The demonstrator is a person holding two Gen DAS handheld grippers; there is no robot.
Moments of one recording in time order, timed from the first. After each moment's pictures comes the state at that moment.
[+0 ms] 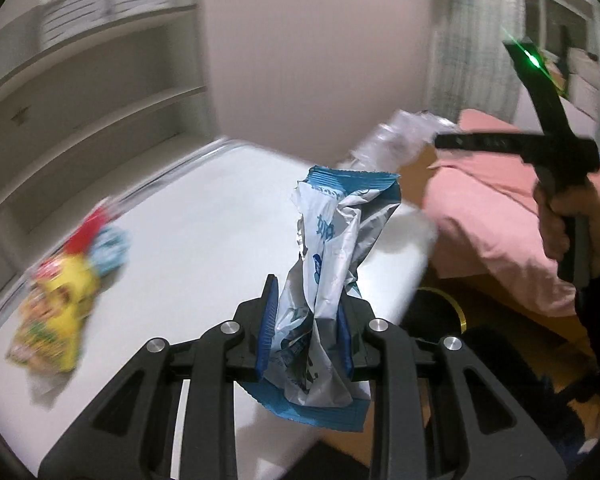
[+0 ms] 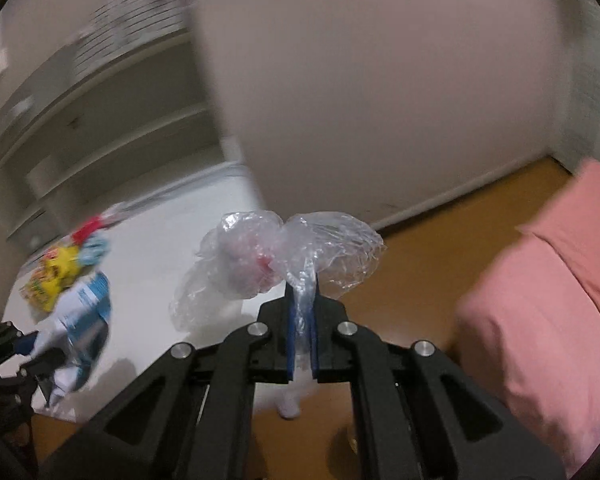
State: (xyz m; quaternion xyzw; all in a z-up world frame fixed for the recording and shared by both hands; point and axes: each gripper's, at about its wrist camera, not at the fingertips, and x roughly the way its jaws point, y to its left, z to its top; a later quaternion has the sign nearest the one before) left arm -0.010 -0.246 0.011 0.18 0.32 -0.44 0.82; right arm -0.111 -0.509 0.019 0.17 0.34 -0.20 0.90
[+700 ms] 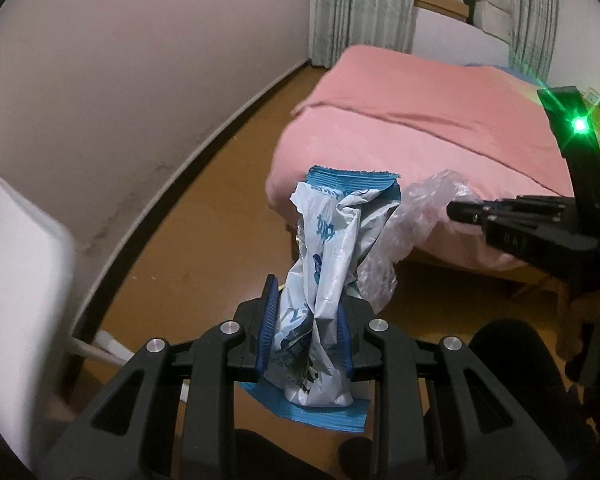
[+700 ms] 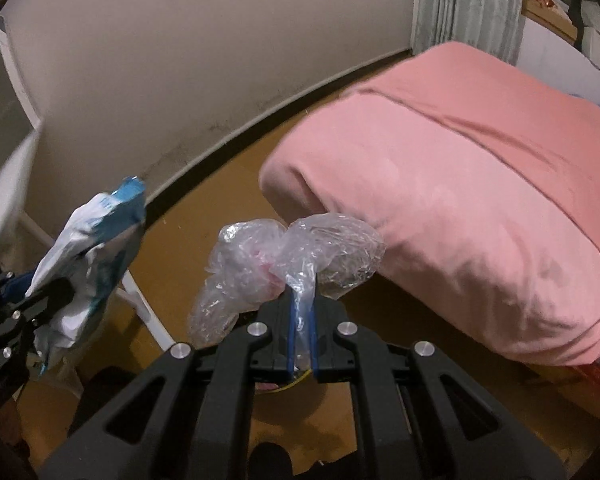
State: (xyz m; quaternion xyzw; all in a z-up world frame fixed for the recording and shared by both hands) left arm -0.131 -0.489 -0.123 0.26 0.34 -0.58 0.69; right arm -0.300 -0.606 -0.138 0.25 0.41 -0.40 0.78
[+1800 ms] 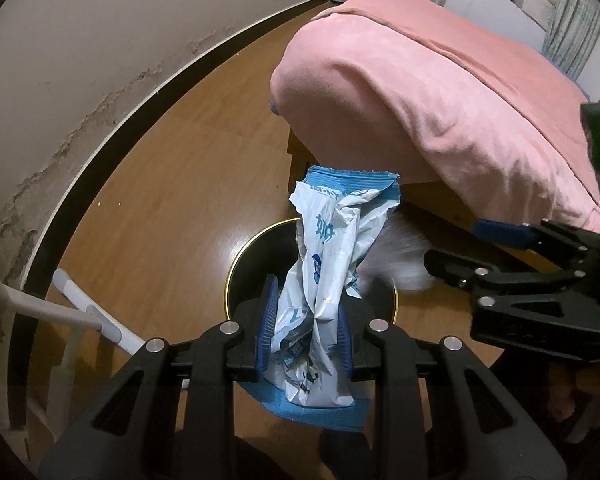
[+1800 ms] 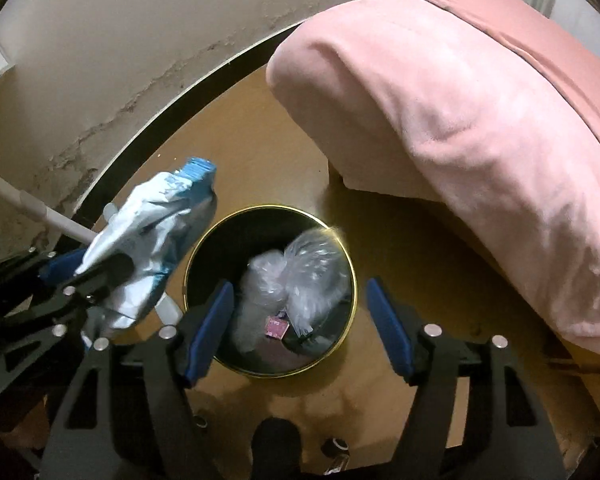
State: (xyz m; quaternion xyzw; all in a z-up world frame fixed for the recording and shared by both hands) left arm -0.101 -0.552 -0.269 0.27 0.46 -0.54 0.65; right arm -0.254 -0.623 -0.277 0.30 0.50 -0.34 0.74
